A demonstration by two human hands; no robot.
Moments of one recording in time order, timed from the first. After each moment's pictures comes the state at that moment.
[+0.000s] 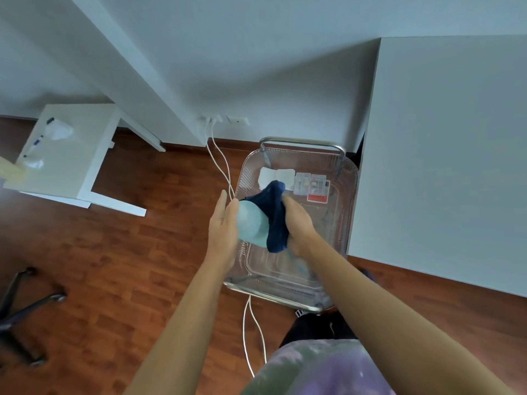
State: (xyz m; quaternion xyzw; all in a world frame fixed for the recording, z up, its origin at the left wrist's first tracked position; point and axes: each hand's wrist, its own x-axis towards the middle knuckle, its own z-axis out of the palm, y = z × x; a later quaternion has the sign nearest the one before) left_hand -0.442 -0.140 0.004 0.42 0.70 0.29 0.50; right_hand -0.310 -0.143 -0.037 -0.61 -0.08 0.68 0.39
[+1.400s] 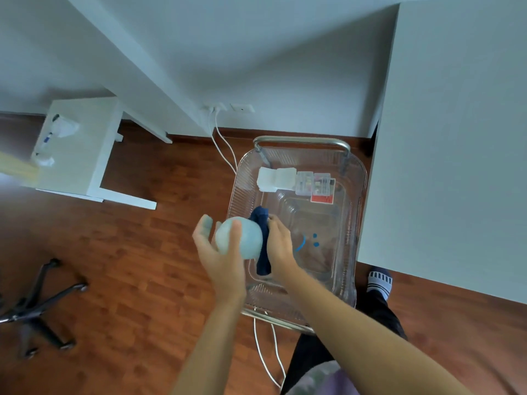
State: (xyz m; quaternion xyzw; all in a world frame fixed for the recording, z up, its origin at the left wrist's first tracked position) left_hand -0.428 -0.175 -0.016 0.40 0.73 0.43 0.35; right_hand -0.355 -0.157 -0.075 -0.61 -0.10 0.66 0.43
